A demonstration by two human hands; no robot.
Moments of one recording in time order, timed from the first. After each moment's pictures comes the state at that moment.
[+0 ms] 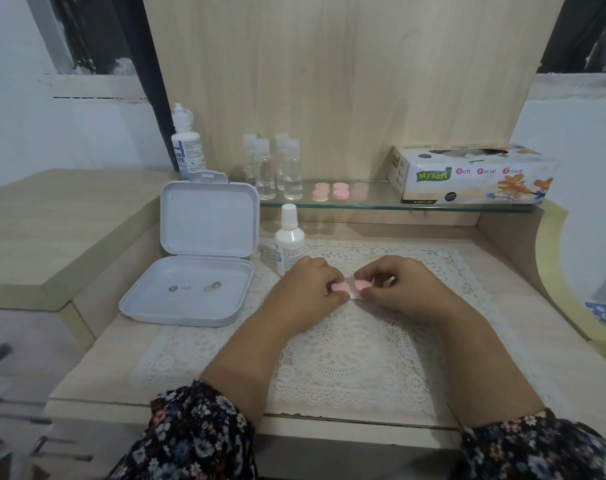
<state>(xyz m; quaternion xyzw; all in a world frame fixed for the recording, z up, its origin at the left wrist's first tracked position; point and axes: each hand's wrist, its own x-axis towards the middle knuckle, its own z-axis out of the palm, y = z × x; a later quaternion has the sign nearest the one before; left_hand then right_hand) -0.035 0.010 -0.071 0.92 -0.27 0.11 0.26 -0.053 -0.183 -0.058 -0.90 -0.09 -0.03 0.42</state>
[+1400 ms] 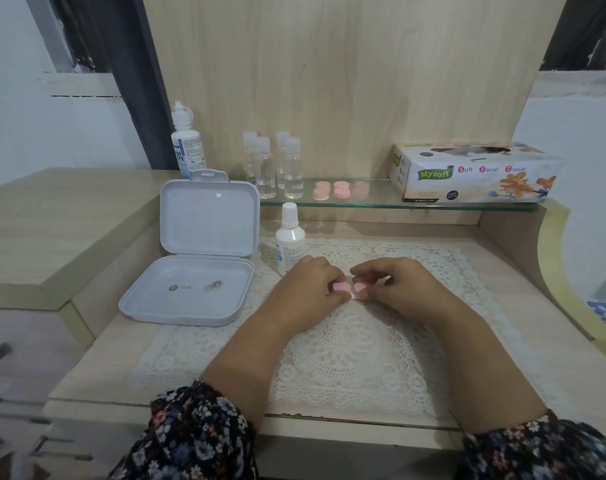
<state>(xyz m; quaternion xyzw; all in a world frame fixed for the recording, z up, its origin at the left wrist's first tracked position) -0.035 0.010 -0.071 0.92 -0.27 0.10 0.26 -0.056 -0.175 -0.054 -0.90 -0.09 -0.01 0.42</state>
